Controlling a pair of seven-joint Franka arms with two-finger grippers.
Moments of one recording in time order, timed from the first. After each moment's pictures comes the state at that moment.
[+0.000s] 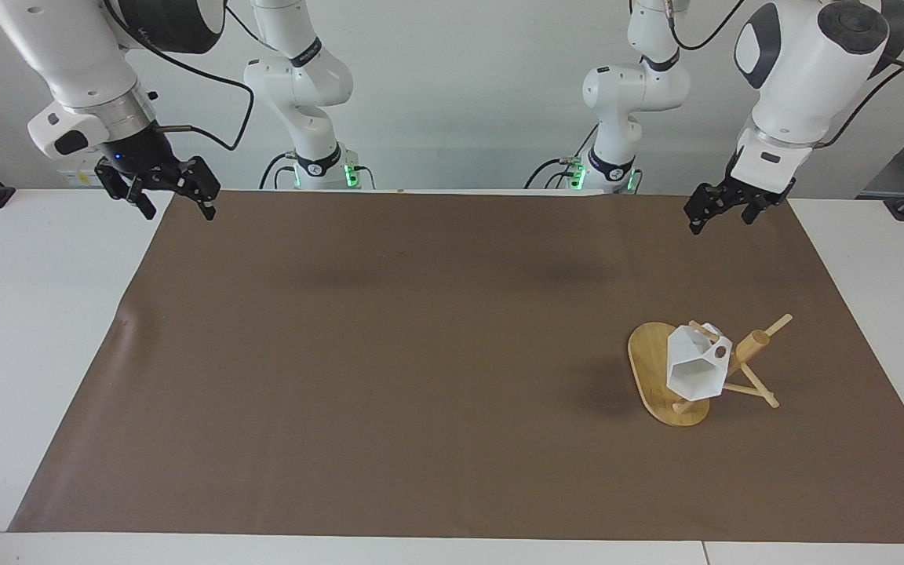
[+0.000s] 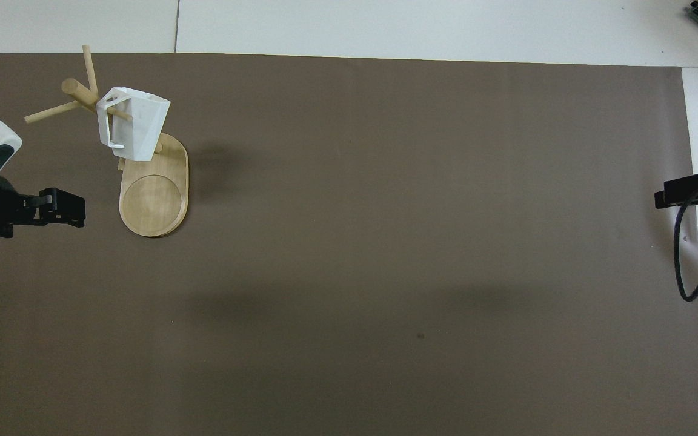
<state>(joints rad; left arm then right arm) -0.02 -0.09 -0.08 -1.77 0.05 1.63 -0.21 -0.03 -0.03 -0.08 -1.62 0.02 1.61 -0.07</state>
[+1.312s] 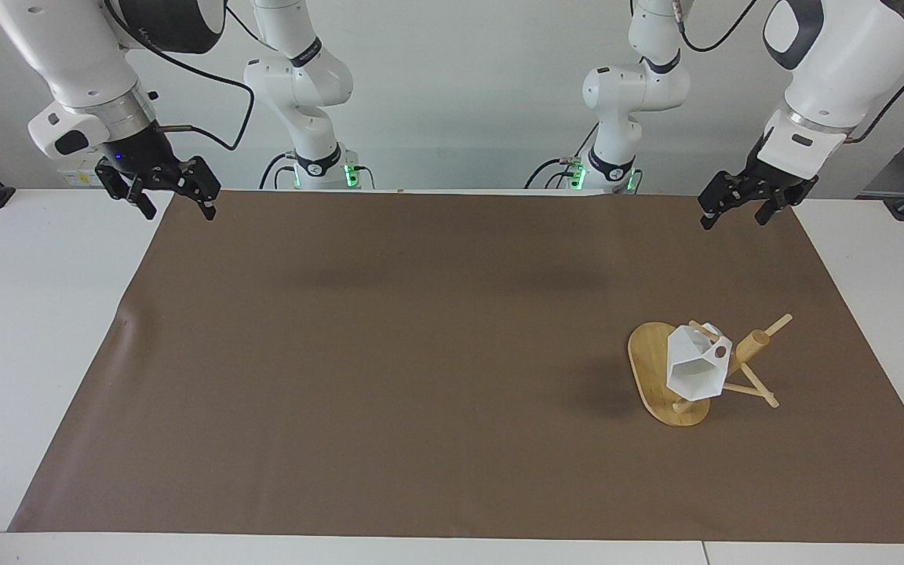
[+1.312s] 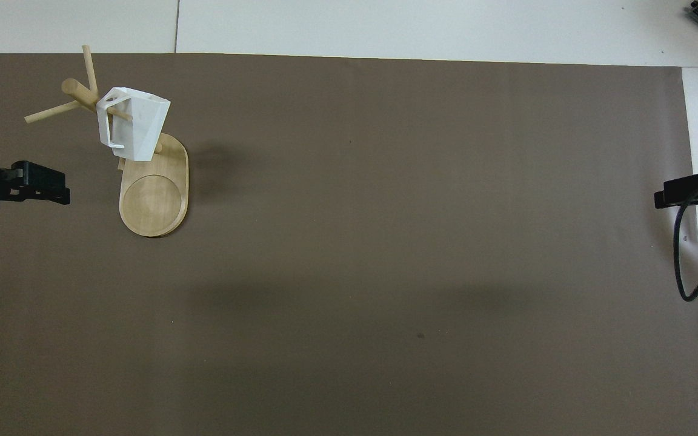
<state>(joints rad) 0.01 -0.03 -0.08 -1.62 -0.03 1.59 -0.12 -0.03 -0.03 -0.08 -1.62 0.02 1.61 -0.07</state>
